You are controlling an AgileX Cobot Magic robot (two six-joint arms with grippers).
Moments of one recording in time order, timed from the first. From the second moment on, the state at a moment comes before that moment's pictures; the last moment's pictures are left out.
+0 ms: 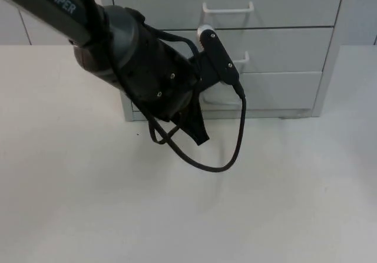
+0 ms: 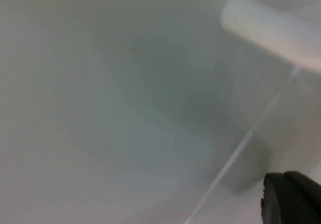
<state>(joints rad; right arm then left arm) 0.06 1.13 -0.78 -0.05 0.77 0.06 -0.66 2.24 -1.28 1.72 0.50 -1.19</state>
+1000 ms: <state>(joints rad) 0.06 1.13 -0.78 -0.06 0.77 0.06 -0.74 1.89 -1.30 0.15 0.81 0.12</state>
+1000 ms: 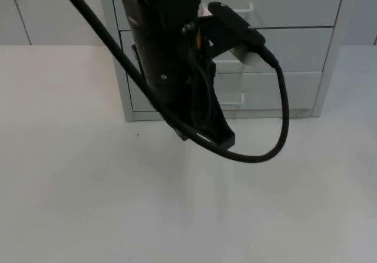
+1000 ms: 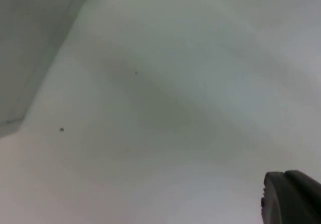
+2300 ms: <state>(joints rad) 0.06 1.13 -0.78 -0.02 0.74 0.06 -0.21 1.15 -1.19 -0.29 0.91 0.35</state>
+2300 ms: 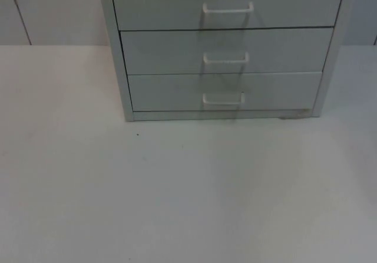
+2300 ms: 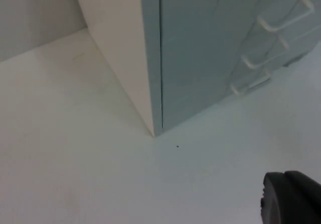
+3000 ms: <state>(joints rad) 0.07 0.62 -0.73 0.02 0.75 -0.01 -0.21 0.37 -0.57 -0.36 0.72 0.39</state>
